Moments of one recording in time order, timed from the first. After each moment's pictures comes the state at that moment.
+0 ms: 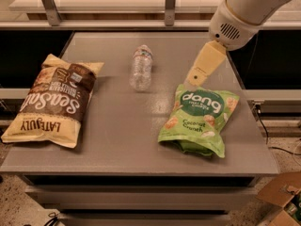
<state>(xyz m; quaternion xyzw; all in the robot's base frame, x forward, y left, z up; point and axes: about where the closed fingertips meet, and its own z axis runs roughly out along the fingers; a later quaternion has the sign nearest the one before) 0.535 -0.128 0.949 -0.49 0.85 0.04 0.19</state>
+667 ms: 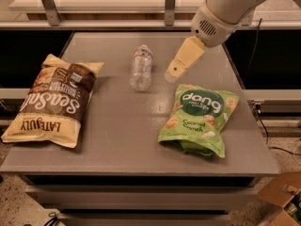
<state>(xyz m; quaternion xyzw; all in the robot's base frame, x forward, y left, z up) 0.567 -0.104 0.937 -0.44 0.87 0.07 0.20</state>
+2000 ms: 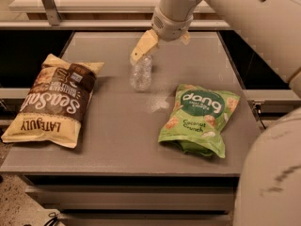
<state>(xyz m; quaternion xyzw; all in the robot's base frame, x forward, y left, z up) 0.661 -0.035 0.898 -0.31 0.93 0.06 0.17</state>
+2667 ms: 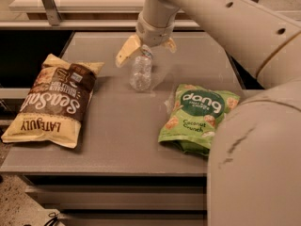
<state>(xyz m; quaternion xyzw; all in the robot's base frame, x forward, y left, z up) 0.677 0.005 0.870 -0.26 0.95 0.08 0.14</state>
